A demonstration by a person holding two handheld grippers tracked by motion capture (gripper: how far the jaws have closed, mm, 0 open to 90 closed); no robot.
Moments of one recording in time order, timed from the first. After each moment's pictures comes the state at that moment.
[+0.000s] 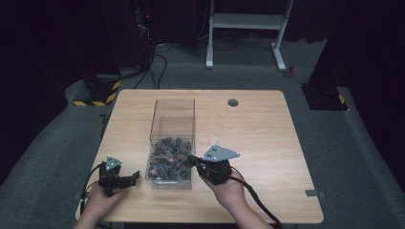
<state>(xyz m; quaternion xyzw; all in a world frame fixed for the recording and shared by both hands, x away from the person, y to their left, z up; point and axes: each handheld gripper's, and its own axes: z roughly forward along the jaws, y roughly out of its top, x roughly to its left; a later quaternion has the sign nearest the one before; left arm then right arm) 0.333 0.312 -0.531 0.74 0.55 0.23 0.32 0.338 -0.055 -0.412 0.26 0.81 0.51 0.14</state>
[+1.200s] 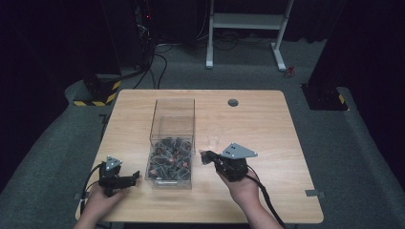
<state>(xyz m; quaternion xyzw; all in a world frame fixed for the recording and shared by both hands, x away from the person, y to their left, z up) 0.333 0.312 -0.531 0.74 0.55 0.23 0.32 0.350 -0.099 -0.424 0.31 0.79 0.49 0.18</state>
